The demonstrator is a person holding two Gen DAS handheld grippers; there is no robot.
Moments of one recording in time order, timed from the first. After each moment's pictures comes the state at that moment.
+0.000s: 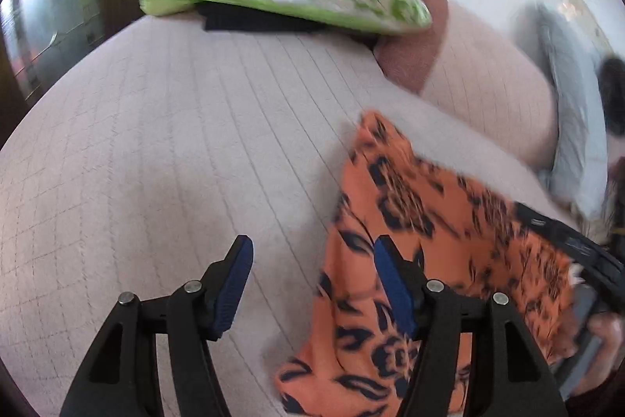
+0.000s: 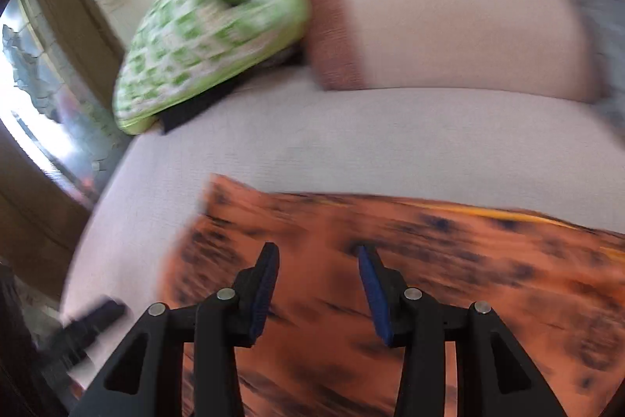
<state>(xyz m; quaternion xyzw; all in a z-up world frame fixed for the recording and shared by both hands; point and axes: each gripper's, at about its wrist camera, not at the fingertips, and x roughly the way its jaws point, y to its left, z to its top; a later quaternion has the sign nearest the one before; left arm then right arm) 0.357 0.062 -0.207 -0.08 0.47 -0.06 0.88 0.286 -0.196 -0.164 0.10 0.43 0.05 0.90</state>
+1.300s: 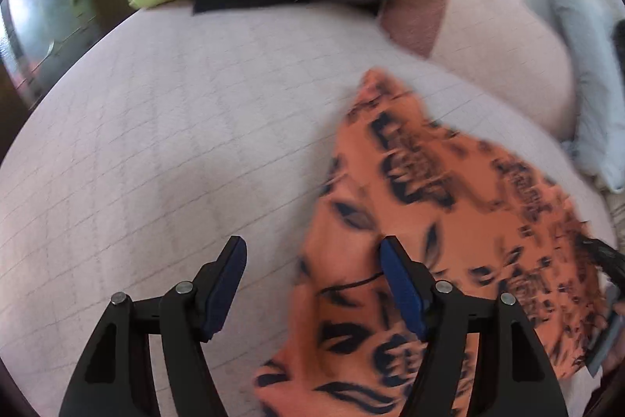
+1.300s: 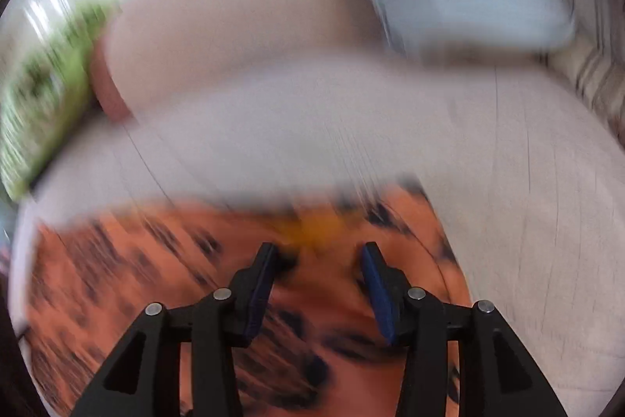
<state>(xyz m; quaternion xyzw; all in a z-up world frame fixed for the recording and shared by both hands) 0.332 0.065 -0.217 -0.04 0.50 -0.02 0.87 0.275 -0.377 -0.217 0.16 0.45 -0.11 0.87</state>
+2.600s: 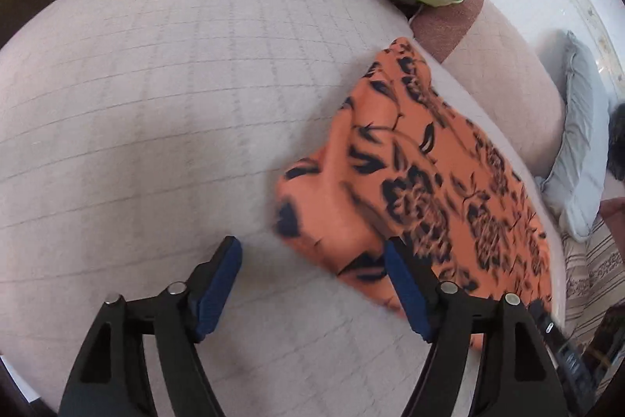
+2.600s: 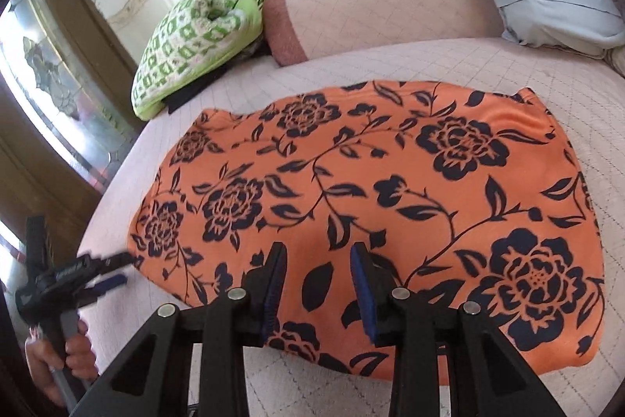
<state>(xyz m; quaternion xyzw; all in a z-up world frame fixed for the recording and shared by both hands) 0.206 0.111 -0.214 -0.21 0.49 -0.02 0.85 0.149 -0.234 -0.195 0.15 0.42 0.09 0.89</state>
